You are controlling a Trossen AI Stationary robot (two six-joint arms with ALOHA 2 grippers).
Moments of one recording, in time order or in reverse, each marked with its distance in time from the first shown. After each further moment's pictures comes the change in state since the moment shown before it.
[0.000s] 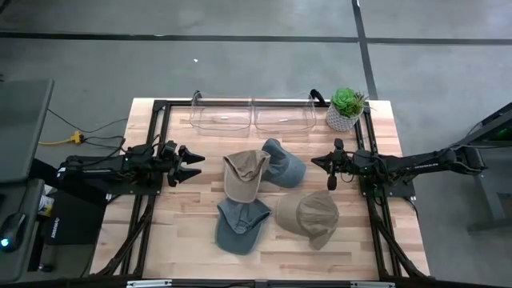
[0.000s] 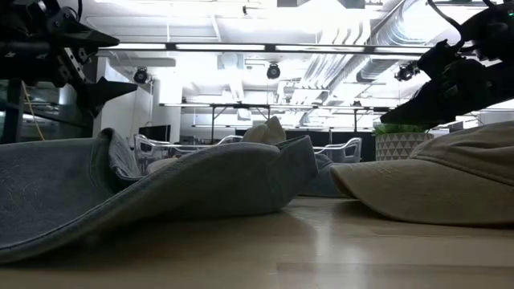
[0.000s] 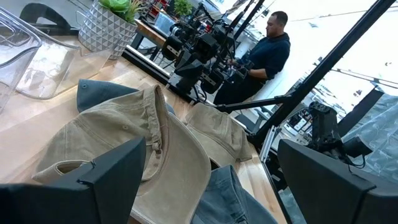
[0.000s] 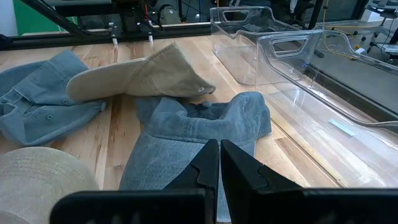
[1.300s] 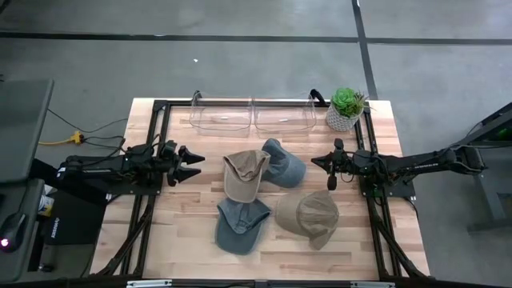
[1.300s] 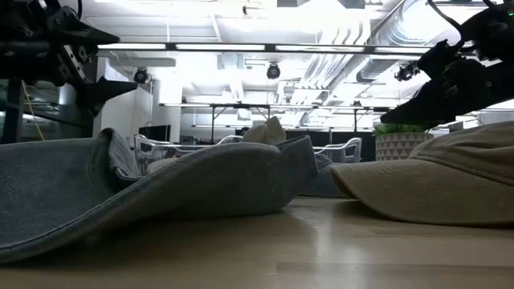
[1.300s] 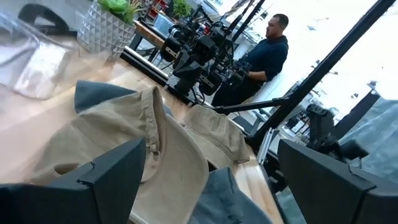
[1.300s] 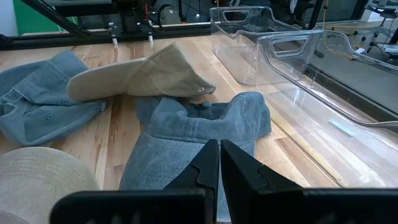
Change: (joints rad) left arm 0.000 0.000 0.010 0.009 0.002 -0.043; right arm 0.000 0.000 0.000 0.000 0.000 0.000
